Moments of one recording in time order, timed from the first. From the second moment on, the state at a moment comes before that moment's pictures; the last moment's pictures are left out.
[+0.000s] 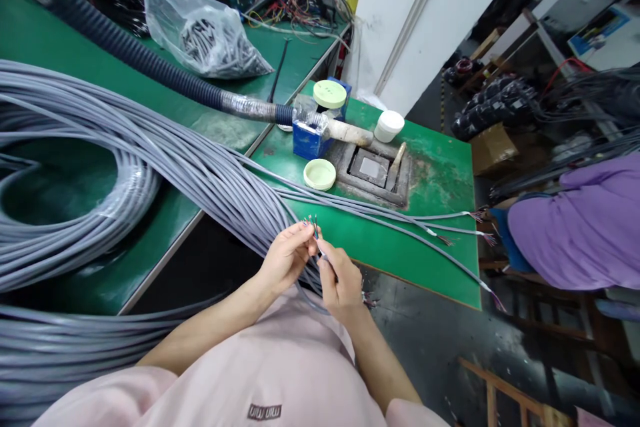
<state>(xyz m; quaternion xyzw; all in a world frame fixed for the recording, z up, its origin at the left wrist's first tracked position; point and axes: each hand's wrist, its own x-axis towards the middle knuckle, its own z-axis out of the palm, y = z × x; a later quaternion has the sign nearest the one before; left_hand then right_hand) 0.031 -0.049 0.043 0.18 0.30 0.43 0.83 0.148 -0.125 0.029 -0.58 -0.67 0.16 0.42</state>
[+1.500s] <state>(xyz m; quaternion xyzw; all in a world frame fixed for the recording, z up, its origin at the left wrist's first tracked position) 0.004 -0.016 -0.018 0.69 0.36 0.49 0.39 0.191 0.047 0.073 -0.61 -0.51 0.48 0.37</state>
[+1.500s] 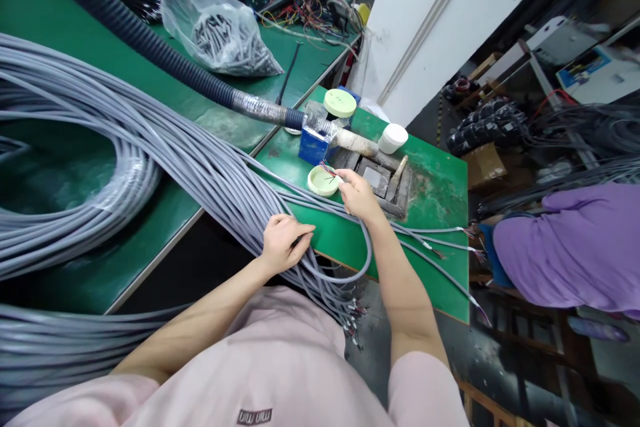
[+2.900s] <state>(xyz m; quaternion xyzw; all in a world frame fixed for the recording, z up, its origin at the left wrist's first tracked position) 0.006 -0.012 -0.015 0.79 0.30 0.53 0.07 0.285 0.068 0.057 -0.75 -0.44 0.34 0.35</state>
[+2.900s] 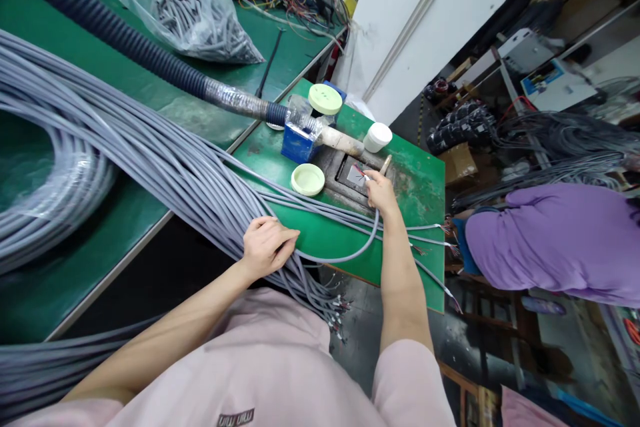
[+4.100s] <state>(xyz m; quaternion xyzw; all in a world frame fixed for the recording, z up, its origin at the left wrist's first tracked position) 0.004 -0.013 -0.018 0.79 0.31 0.53 0.07 0.193 0.069 0.078 -0.60 -0.52 0.53 0.28</state>
